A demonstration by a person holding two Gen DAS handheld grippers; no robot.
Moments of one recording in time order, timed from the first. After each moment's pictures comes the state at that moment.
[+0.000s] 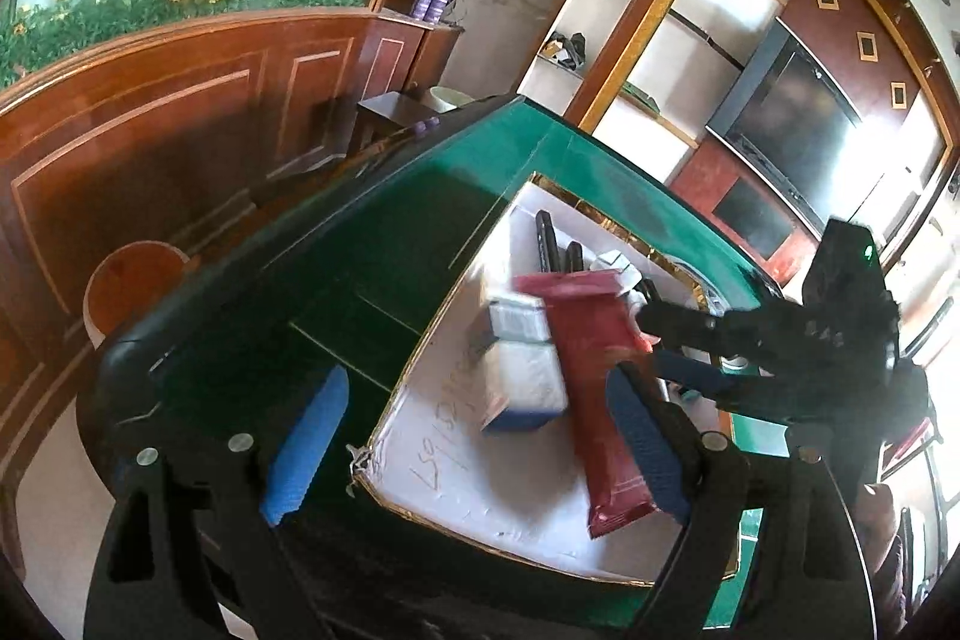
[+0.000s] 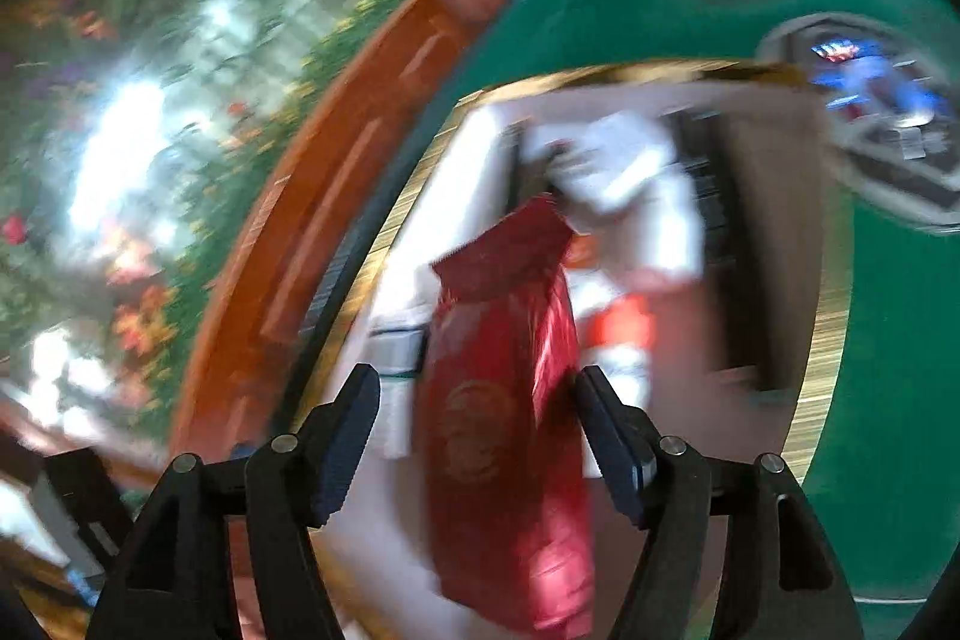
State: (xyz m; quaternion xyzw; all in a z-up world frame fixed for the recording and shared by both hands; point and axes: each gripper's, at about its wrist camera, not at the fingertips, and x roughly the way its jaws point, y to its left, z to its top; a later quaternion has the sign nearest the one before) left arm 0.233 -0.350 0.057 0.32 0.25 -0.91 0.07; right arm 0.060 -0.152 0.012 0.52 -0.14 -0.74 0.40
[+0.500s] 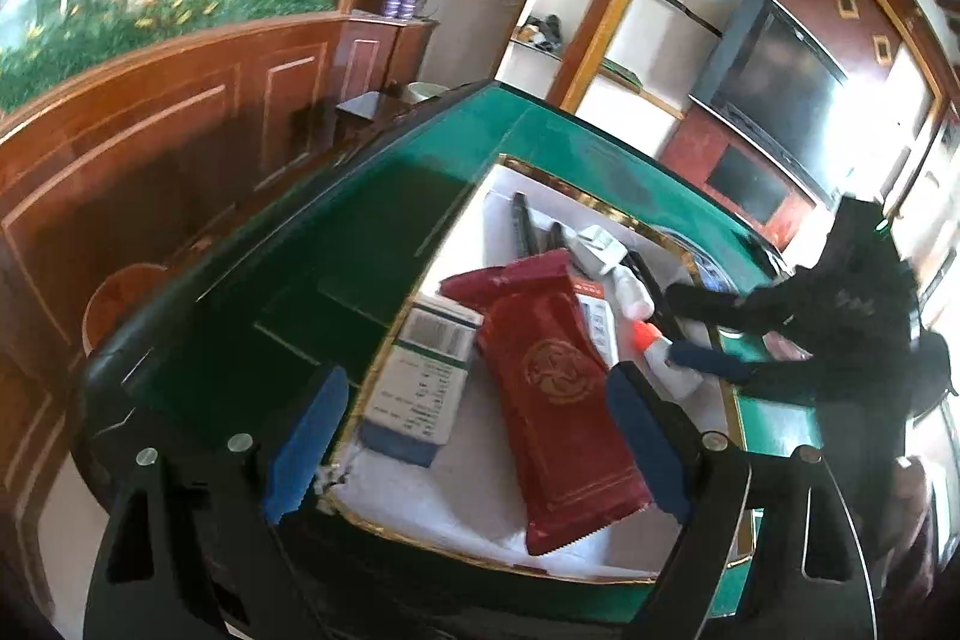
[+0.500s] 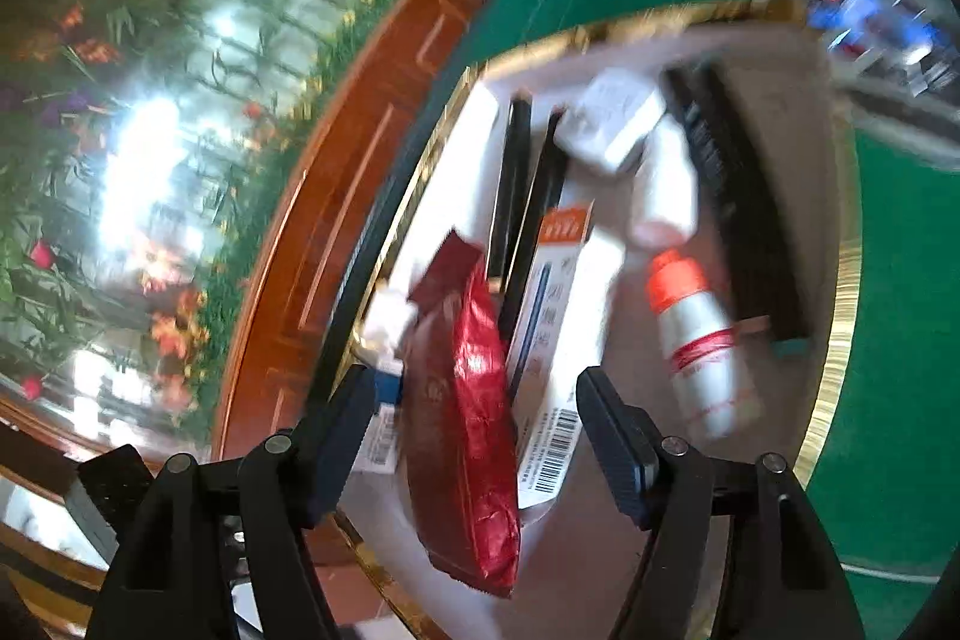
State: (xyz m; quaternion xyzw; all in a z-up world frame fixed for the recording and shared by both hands) left arm 0.222 -0.324 0.059 0.33 0.20 -0.92 0.05; right arm 0.060 -0.113 0.012 0.52 -0.17 -0.75 0.38
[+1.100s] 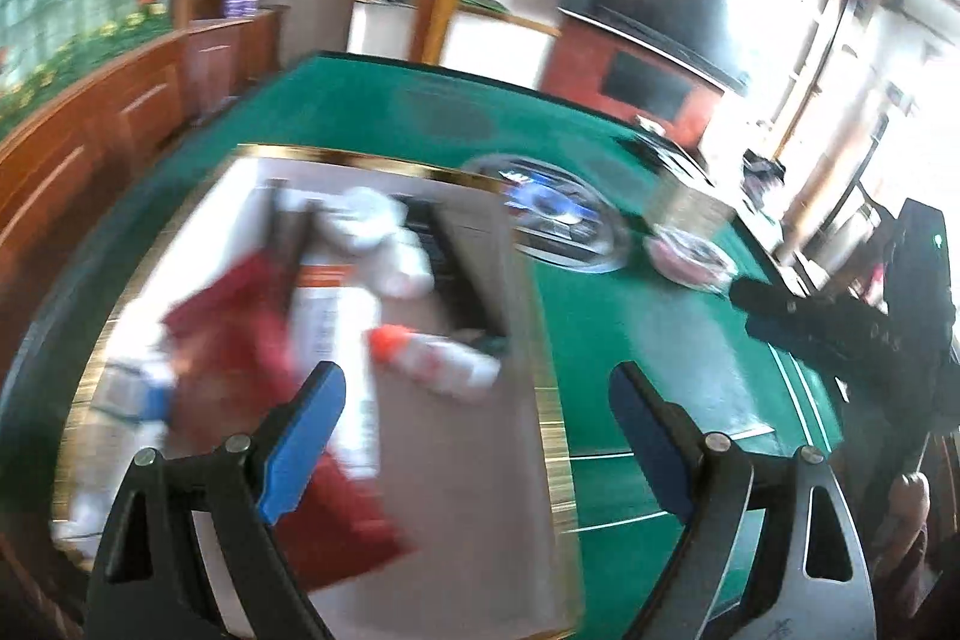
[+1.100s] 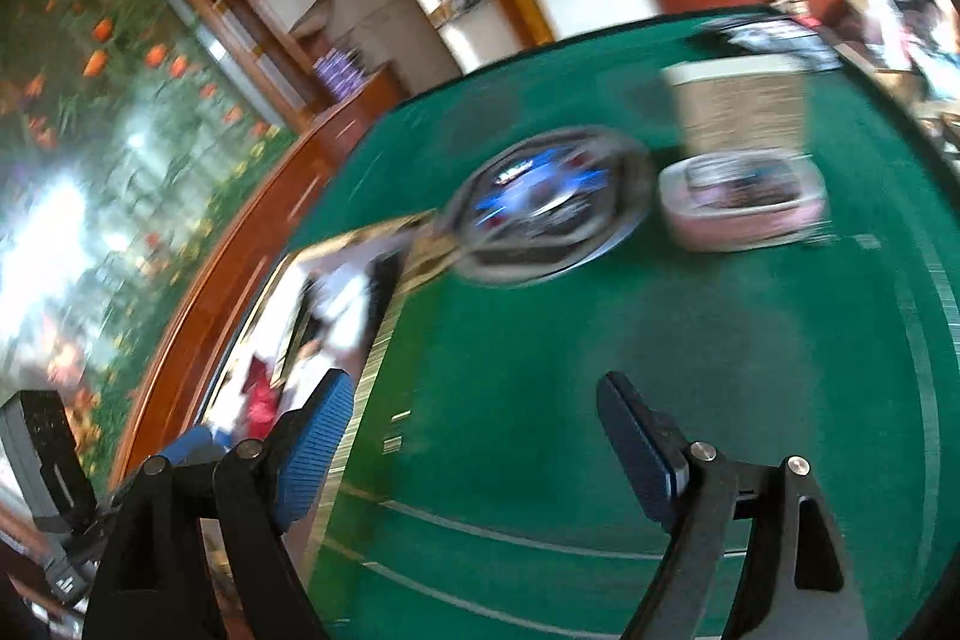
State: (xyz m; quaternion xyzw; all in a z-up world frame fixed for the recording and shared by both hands) left arm 0.146 -0.181 0.072 0.38 0.10 -0.91 -0.09; right arm 0.082 0.085 0.049 0.40 -0.17 -0.88 0.19
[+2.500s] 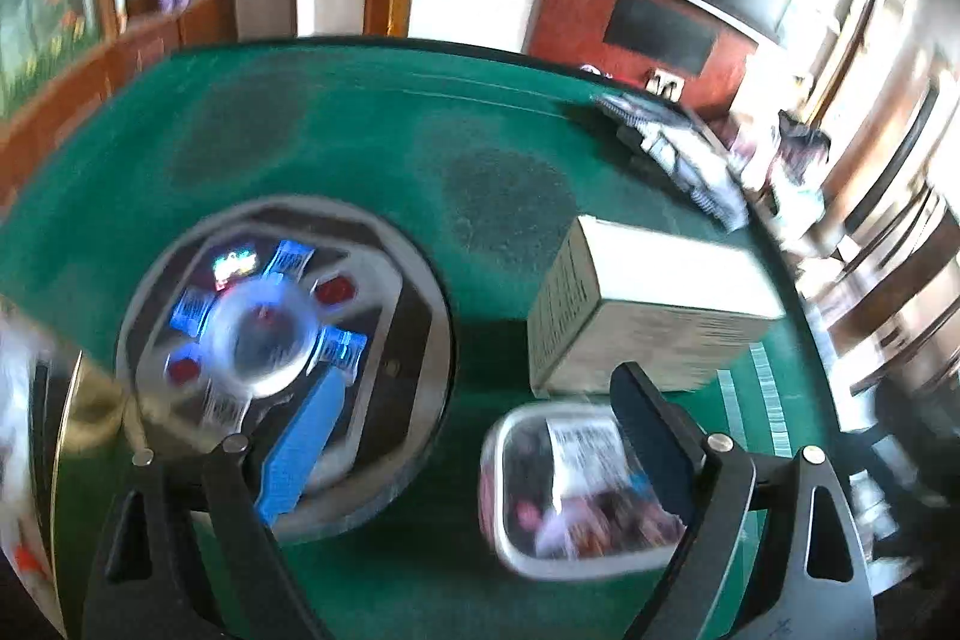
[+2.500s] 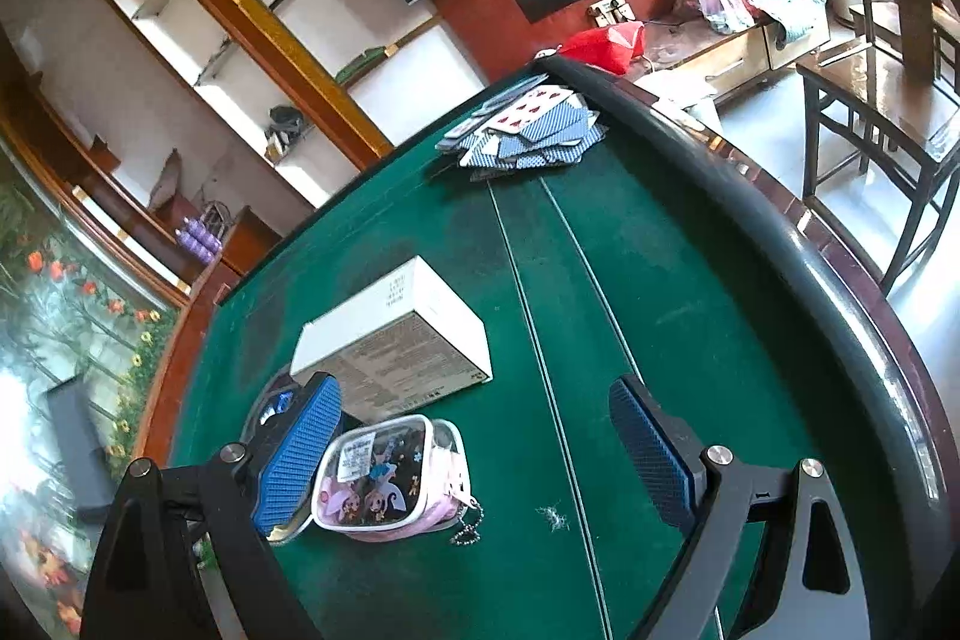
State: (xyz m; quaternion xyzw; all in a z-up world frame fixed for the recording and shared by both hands) left arm -0.098 0.042 0.030 0.43 0.04 -0.90 -0.04; right arm -0.036 0.268 0.050 0.36 -0.28 -0.89 0.04
